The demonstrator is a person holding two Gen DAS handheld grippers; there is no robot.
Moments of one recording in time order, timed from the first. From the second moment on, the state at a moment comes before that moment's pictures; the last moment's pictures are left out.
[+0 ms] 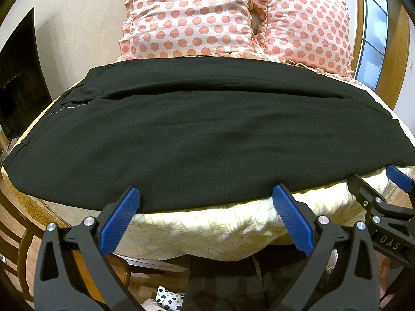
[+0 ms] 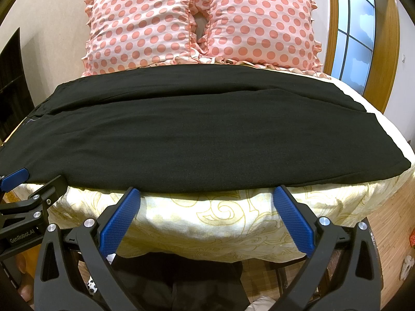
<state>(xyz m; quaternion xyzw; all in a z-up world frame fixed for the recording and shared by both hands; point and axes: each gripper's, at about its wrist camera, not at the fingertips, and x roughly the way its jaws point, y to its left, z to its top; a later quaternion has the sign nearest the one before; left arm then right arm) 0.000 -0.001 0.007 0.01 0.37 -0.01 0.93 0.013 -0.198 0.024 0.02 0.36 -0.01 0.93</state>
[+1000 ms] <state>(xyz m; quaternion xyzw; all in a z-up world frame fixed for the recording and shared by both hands) 0.011 0.026 0.049 0.01 0.31 -0.01 0.95 0.037 -0.293 0.088 0.10 0.29 0.00 0.95</state>
